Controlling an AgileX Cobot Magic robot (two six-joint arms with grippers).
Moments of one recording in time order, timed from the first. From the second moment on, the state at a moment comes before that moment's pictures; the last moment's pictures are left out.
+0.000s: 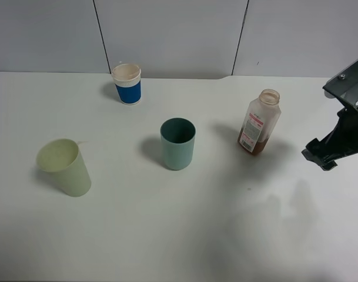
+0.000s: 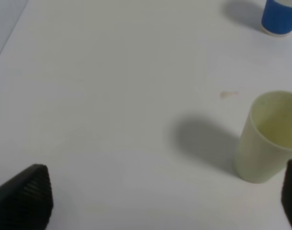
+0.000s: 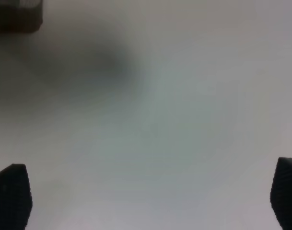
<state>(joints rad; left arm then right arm) 0.00 0.00 -0.51 0.07 1.06 -0.10 0.11 1.25 -0.52 -0.36 0.30 -0.21</state>
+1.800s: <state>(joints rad) 0.00 0.00 -0.51 0.07 1.06 -0.10 0.21 1.73 -0.52 -0.38 -0.28 -0.14</state>
